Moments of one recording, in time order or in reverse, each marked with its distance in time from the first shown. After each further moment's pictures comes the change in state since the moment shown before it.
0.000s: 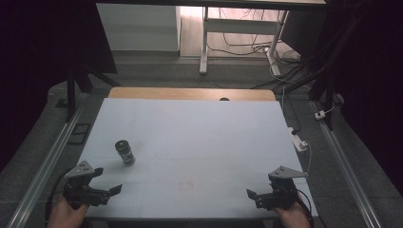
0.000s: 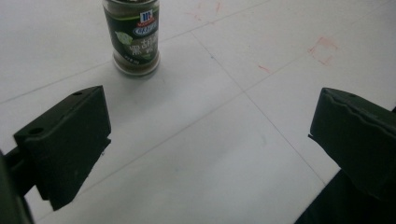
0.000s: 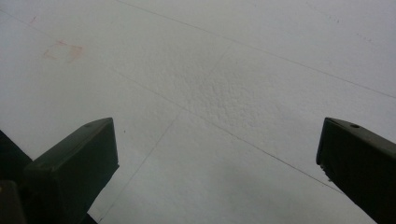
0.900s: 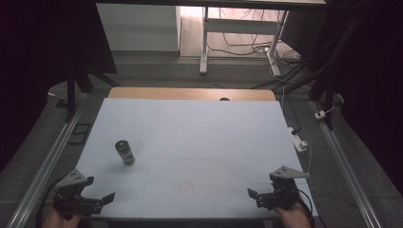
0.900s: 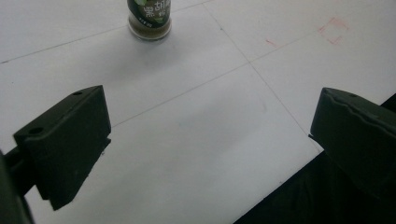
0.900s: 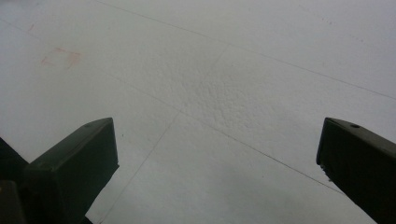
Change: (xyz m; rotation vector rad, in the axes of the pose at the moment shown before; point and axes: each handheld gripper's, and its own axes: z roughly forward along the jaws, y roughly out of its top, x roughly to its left) left arm -0.009 -0.018 -0.021 0.038 0.061 -0.047; right arm -0.001 -0.001 -0.002 -0.014 -0.010 0.020
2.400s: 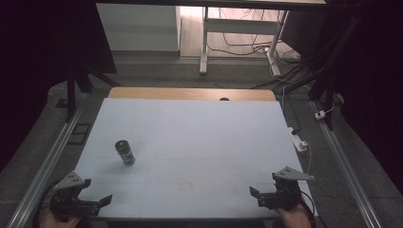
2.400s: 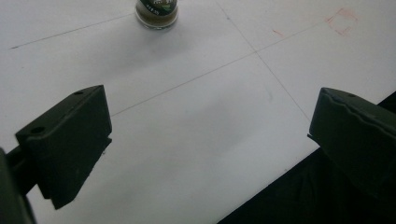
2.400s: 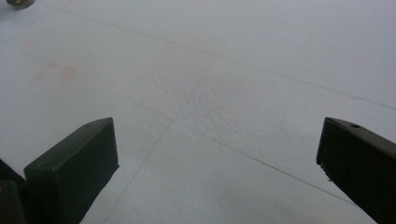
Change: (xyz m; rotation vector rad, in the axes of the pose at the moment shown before) left arm 0.000 -0.007 -0.005 0.024 0.021 -0.010; right arm -0.001 -0.002 -0.005 -0.051 -0.029 0.014
